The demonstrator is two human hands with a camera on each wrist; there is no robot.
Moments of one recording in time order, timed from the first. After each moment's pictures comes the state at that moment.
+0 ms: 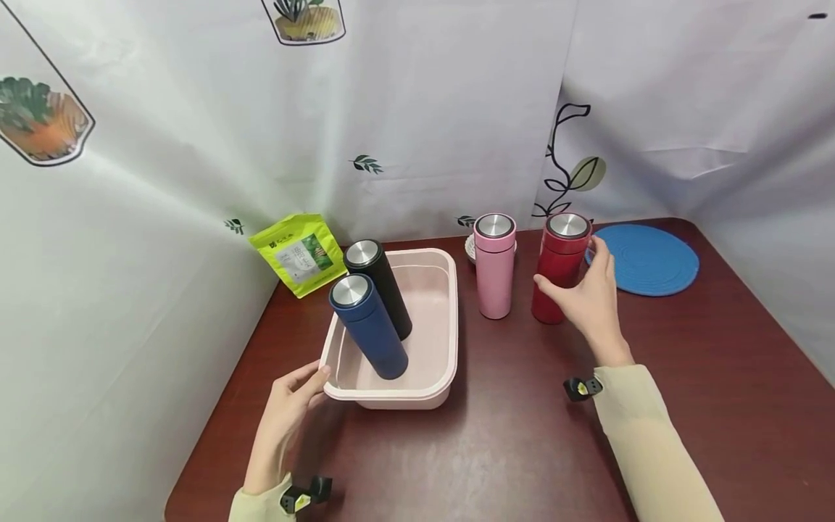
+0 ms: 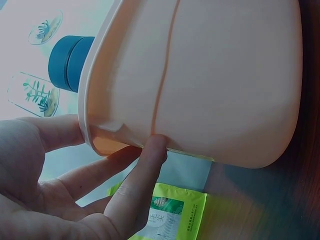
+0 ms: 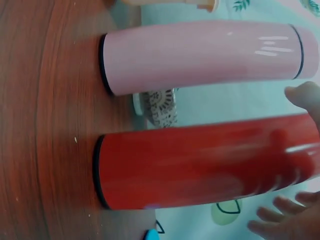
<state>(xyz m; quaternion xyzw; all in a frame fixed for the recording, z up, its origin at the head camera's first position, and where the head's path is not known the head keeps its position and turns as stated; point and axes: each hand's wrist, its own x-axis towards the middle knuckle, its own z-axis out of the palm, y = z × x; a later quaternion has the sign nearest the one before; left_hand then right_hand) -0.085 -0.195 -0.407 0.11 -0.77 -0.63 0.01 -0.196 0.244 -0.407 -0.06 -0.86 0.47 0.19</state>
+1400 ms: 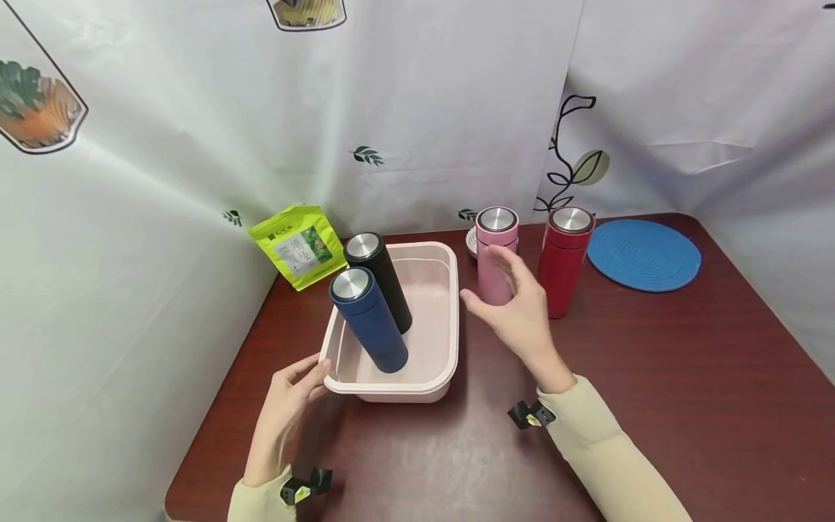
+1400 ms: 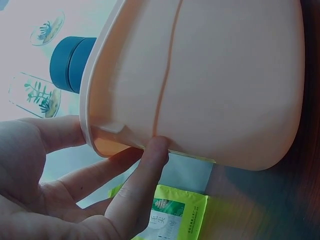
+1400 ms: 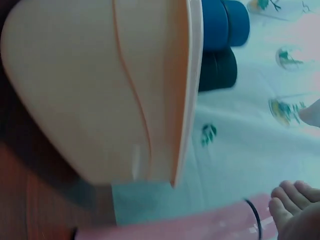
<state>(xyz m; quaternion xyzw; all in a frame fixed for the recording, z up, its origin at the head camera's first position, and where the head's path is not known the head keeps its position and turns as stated) -0.087 -0.195 -0.406 0.11 -0.77 -0.63 0.01 -0.161 0.140 -0.376 0.12 -0.73 0.63 0.22</state>
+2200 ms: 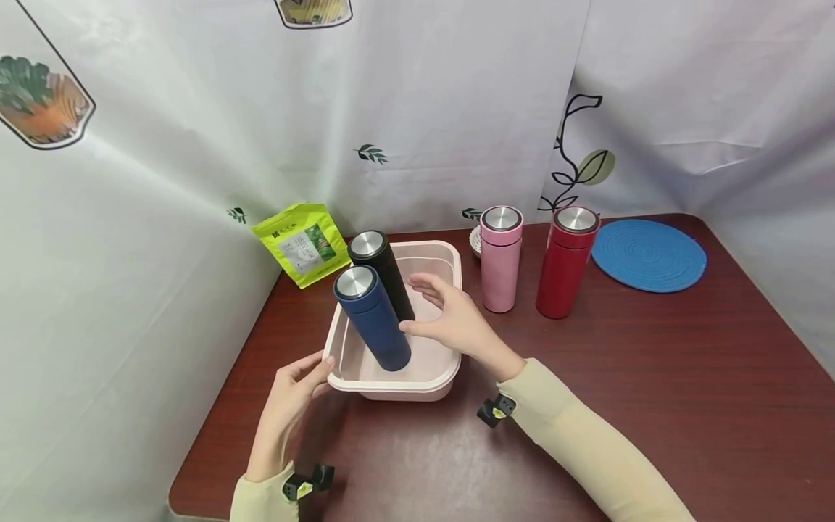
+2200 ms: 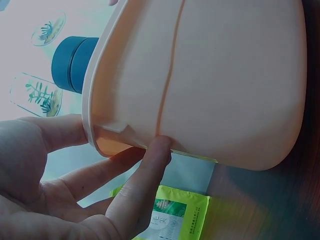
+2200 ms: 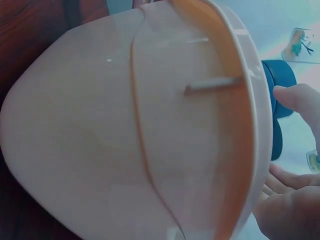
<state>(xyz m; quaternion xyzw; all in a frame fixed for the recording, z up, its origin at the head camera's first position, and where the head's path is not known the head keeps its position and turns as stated) -0.087 -0.196 -0.405 0.11 -0.78 -0.62 0.01 -0.172 0.077 -0.376 0.22 -0.75 0.62 -0.06</state>
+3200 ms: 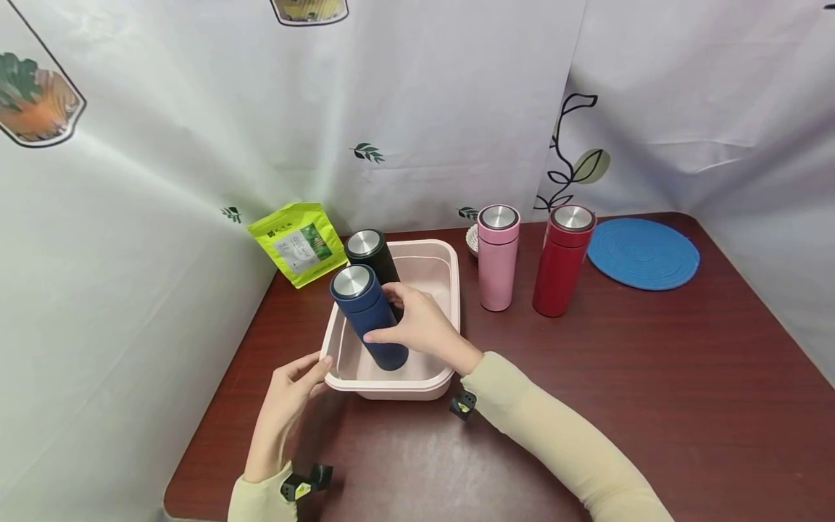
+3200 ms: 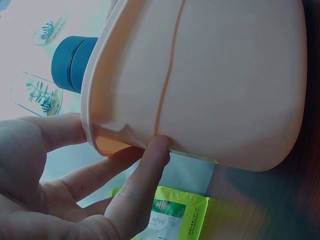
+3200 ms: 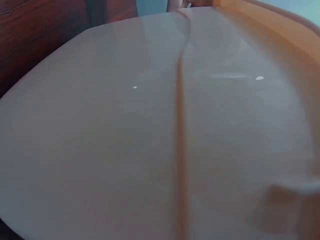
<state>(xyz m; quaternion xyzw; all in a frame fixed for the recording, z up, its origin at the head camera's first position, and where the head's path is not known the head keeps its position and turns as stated) -0.091 -0.197 -0.410 0.11 -0.77 -0.63 0.01 -0.180 0.028 -0.383 0.21 -0.82 0.53 -0.03</state>
